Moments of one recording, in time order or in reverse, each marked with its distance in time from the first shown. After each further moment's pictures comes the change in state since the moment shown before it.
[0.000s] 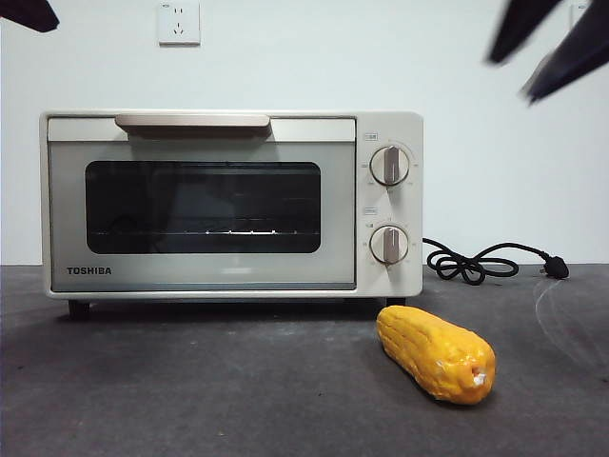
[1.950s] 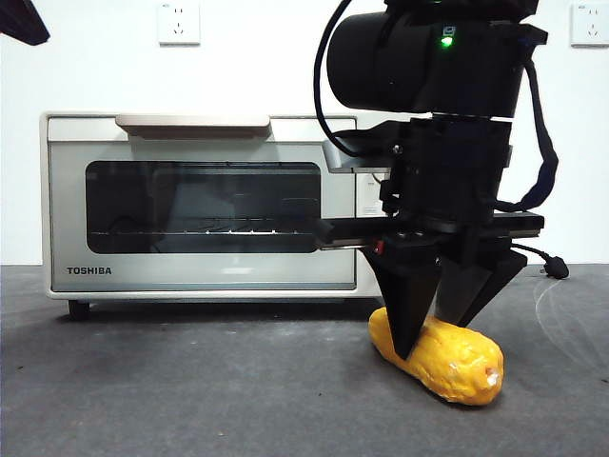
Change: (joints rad) left arm 0.000 0.000 0.000 -0.007 -0.051 0.000; right arm 0.180 0.626 0.011 0.262 0.383 0.059
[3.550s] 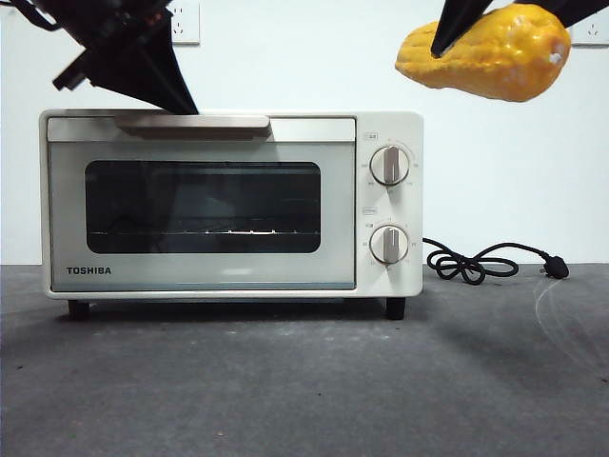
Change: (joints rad) left arm -0.027 0.487 0.235 0.467 -0.207 -0.060; right arm 0.004 -0.640 0.006 -0.172 -0.156 0.057
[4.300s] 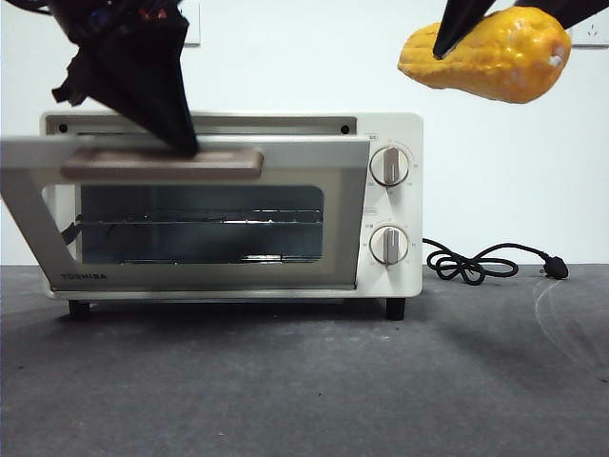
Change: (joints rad) left arm -0.161 0.011 0.013 -0.365 -0.028 0.093; right arm 0.000 0.000 0.000 0.000 0.018 0.000
